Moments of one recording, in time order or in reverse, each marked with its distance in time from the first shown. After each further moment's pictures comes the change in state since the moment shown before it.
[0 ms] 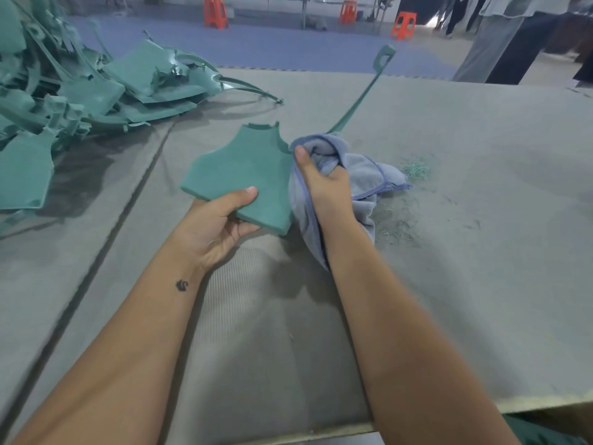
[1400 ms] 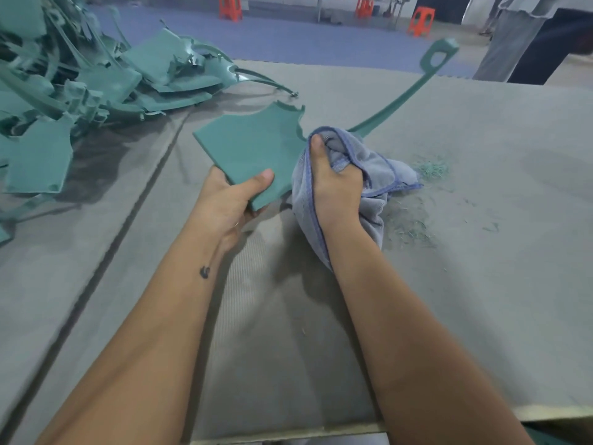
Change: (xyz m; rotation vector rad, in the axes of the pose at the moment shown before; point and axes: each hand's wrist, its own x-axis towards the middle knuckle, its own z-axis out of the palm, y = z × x) left_hand -0.001 0.010 0.012 0.230 0.117 0.137; right_hand -0.010 0.002 0.013 -0.031 0.137 -0.100
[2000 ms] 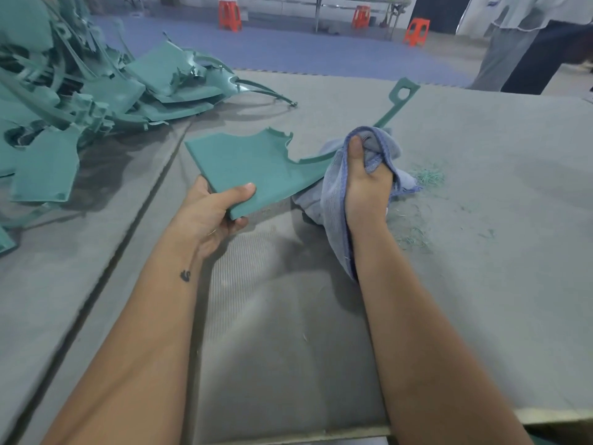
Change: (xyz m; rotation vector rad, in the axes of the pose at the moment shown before) left_hand 0.007 0.006 -0.029 0.015 -0.010 -0.091; right_hand 0.018 -0.015 -0.029 -0.043 0.046 -0.018
